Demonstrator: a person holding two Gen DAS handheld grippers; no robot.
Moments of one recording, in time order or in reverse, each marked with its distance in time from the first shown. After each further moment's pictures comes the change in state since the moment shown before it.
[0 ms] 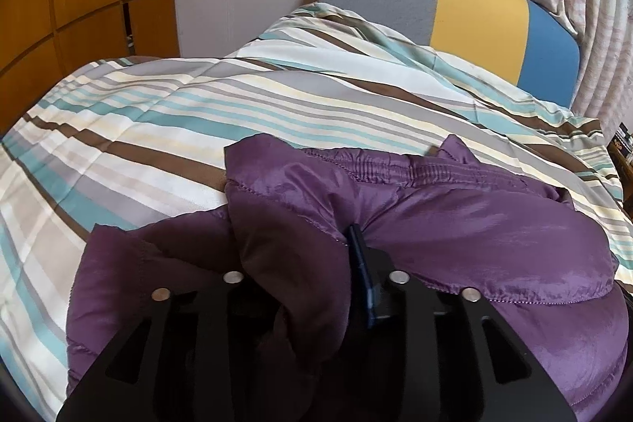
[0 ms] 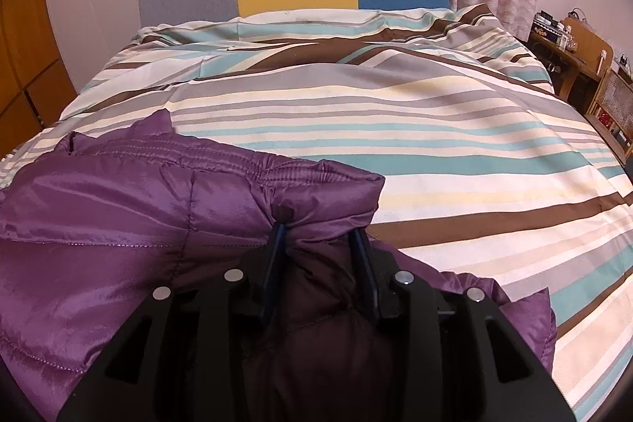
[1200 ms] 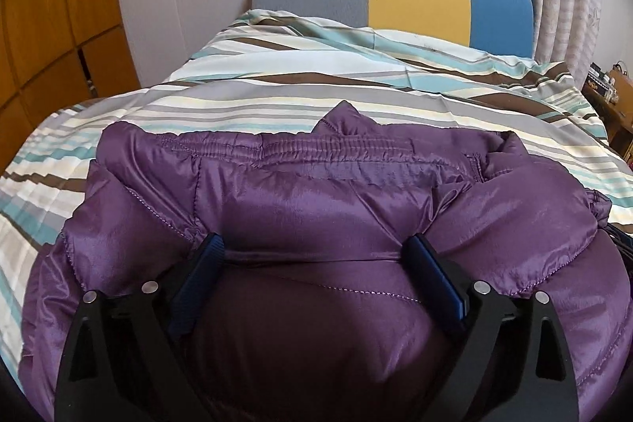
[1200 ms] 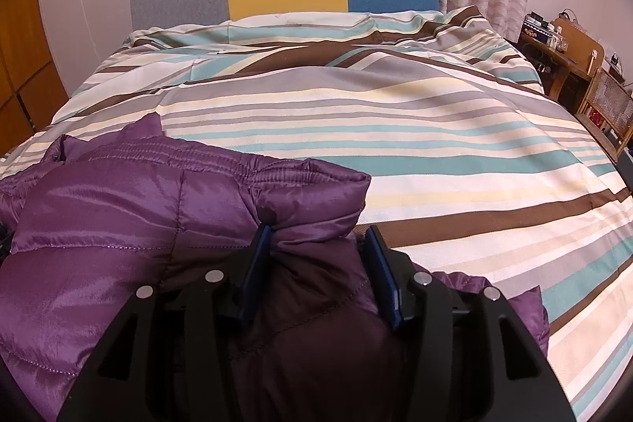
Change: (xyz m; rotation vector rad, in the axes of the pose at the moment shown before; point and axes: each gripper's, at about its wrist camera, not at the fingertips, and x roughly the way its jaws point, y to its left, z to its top) left arm -0.003 -0.083 -0.020 0.200 -0.009 -0.053; right arm -0.005 -0.001 -0.001 0.017 -0.017 -0.038
